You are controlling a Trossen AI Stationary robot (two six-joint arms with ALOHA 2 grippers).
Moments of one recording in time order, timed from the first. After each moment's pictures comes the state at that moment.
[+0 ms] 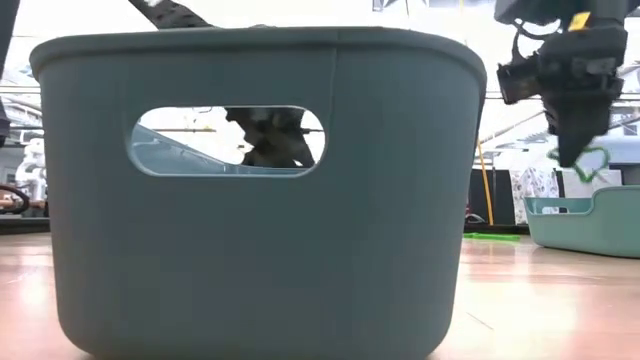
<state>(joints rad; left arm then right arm) 0.28 1.65 0.96 -0.11 0.25 -0.41 0.10 1.07 0.75 -0.94 -0.04 0.80</state>
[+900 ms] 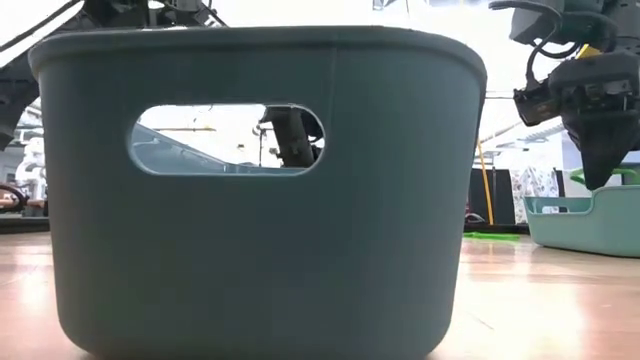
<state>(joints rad) 0.47 2.16 1.60 -0.61 -0.03 -0.31 0.12 1.02 0.64 -0.92 -0.06 0.96</state>
